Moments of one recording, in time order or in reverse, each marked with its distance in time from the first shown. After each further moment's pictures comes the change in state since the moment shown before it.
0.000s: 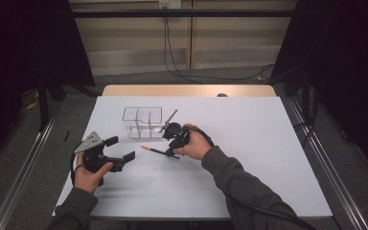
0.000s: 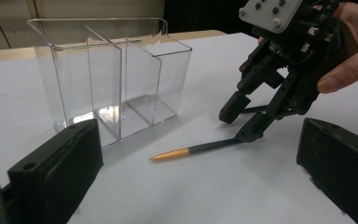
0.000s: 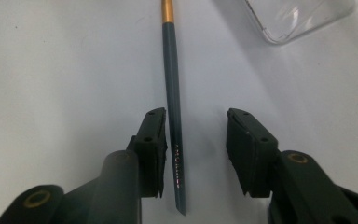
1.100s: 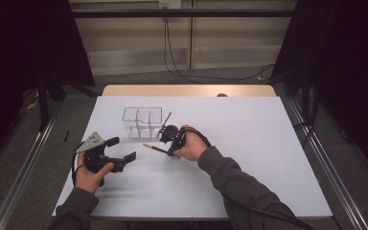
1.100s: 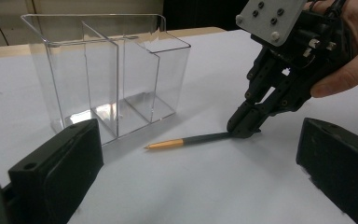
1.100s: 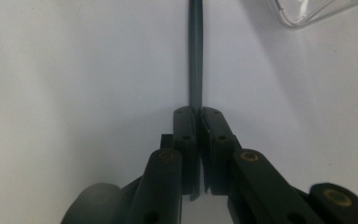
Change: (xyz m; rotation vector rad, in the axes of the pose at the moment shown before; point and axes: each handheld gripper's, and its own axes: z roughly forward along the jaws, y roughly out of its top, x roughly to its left) left arm -0.002 -0.001 0.003 0.002 0.002 -0.008; right arm 0.007 0.005 0.004 0.097 -0.043 -0.057
